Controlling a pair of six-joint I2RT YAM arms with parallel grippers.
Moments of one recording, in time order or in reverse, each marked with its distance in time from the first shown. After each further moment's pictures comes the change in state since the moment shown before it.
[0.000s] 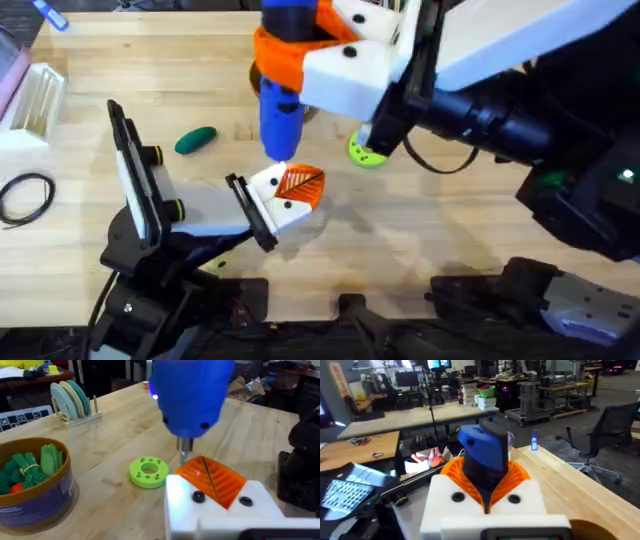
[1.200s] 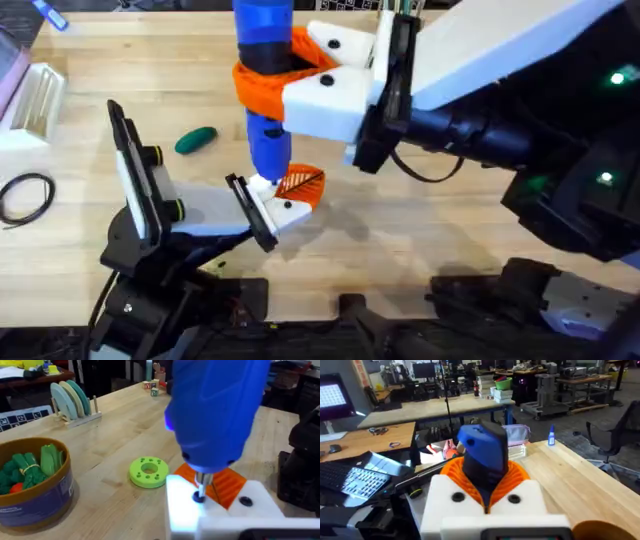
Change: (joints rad) left arm 0.000 0.000 0.000 0.000 0.000 0.000; right arm 0.044 0.031 0.000 0.001 -0.035 -0.003
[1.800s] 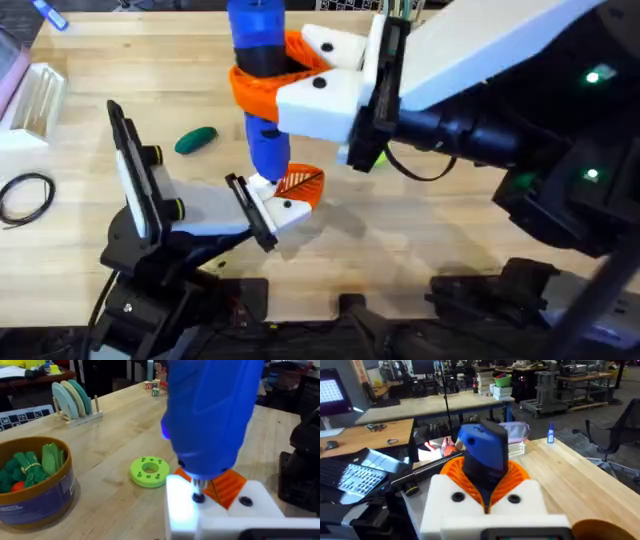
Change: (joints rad) left arm 0.000 0.000 0.000 -0.001 -0.004 -0.003; right arm 0.000 0.026 0.000 0.007 0.000 -0.022
